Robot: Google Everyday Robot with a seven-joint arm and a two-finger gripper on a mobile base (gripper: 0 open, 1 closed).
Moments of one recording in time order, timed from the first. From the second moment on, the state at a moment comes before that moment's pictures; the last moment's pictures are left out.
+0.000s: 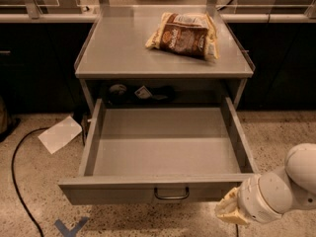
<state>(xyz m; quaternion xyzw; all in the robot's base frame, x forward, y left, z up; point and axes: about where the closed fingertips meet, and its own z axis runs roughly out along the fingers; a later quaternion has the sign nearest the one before) 0.337 -0.178 0.645 -0.56 0.78 0.19 0.17</state>
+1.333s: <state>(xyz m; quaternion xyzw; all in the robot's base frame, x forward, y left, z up) 0.413 -0.147 0.640 -0.60 0.75 0.17 0.23</state>
